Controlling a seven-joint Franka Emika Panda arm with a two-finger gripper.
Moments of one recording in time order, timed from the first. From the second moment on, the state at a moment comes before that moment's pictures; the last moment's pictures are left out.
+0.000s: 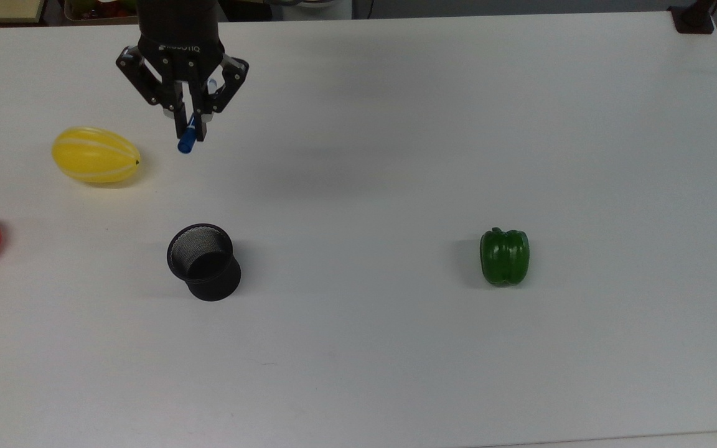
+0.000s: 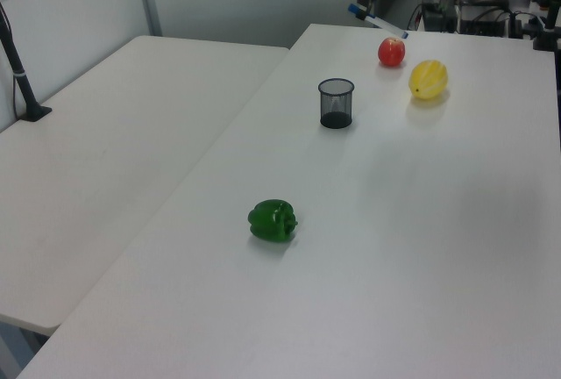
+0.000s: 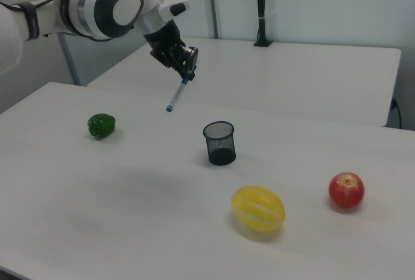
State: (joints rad) arm 0.01 0.23 -0.06 -1.47 -0.06 2.10 -0.03
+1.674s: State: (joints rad) arm -0.02 0.48 -0.06 -1.70 -0.06 3.01 0.01
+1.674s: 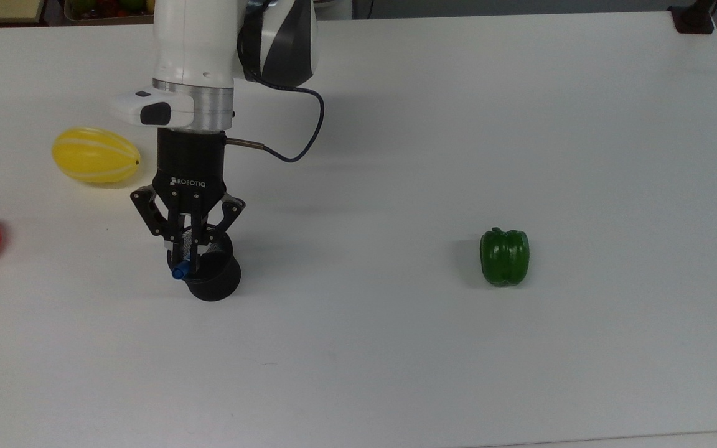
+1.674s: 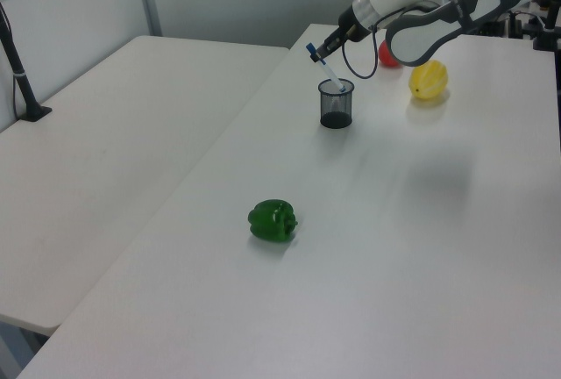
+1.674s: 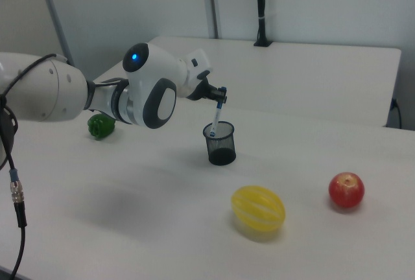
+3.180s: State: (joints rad) arm -0.02 0.48 -0.06 -1.72 -0.06 3.01 0.01
